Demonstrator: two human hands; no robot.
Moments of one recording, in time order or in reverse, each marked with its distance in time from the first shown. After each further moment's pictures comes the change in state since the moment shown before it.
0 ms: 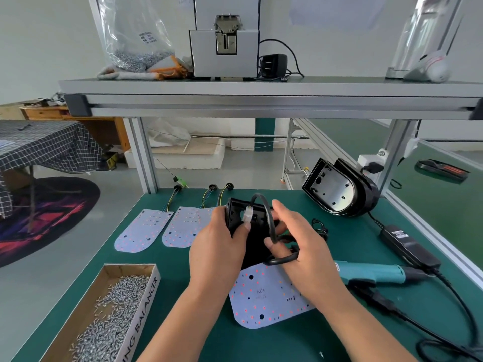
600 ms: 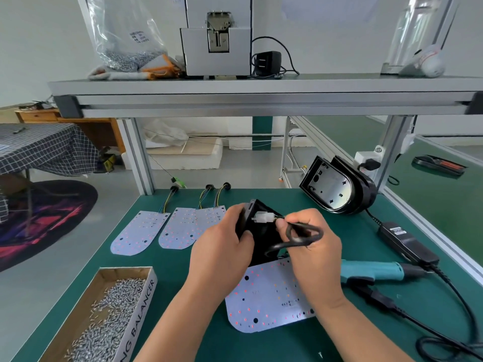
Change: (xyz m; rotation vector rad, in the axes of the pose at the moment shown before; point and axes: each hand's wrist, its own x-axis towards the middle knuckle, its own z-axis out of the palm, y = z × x) left_hand -0.004 0.005 -0.006 0.054 -0.206 0.109; right_hand 0.000 -0.001 0.006 0.254 0.396 0.100
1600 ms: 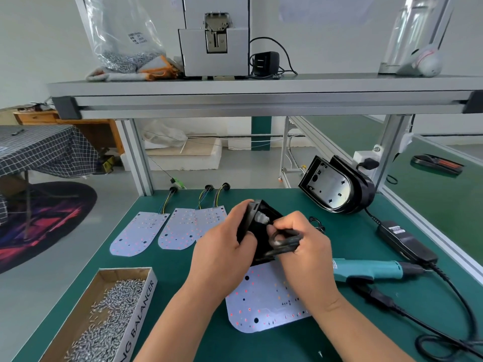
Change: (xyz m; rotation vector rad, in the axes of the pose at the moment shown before) left_hand -0.005 0.006 -0.002 -0.095 -0.063 0.028; right_hand -0.004 0.008 0.001 -0.134 -0.162 -0.068
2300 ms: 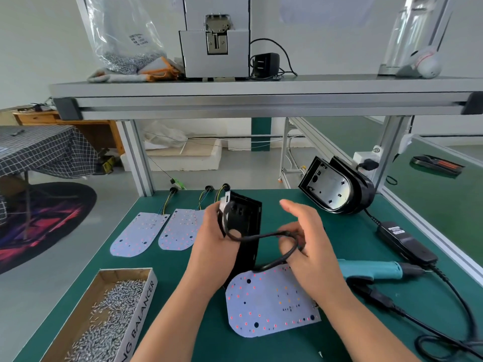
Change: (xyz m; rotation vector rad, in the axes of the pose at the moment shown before) left_hand 0.015 -0.025 0.002 -0.407 0.081 -0.114; right_hand 0.001 0.000 -0.018 0.000 -0.146 0.078
